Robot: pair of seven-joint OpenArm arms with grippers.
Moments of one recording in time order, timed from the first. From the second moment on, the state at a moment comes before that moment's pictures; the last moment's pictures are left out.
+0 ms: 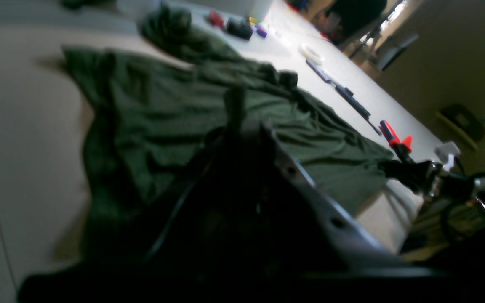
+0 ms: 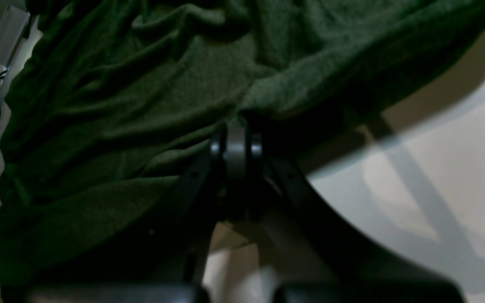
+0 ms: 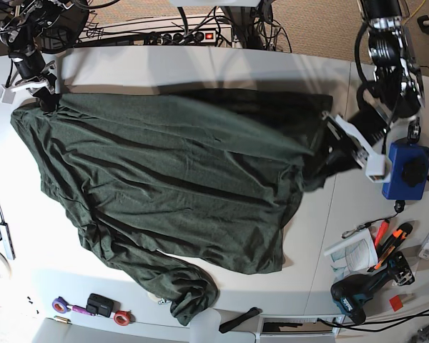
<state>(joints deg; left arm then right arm) 10.8 -12.8 -16.1 101.7 -60.8 -43.1 42.8 -11.6 11.3 60.8 79.9 50.8 38.5 -56.8</state>
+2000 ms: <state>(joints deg) 16.8 -15.2 -42.7 101.7 -65.5 -43.1 42.9 -11.6 11.3 74.6 79.9 67.3 38.8 -62.5</state>
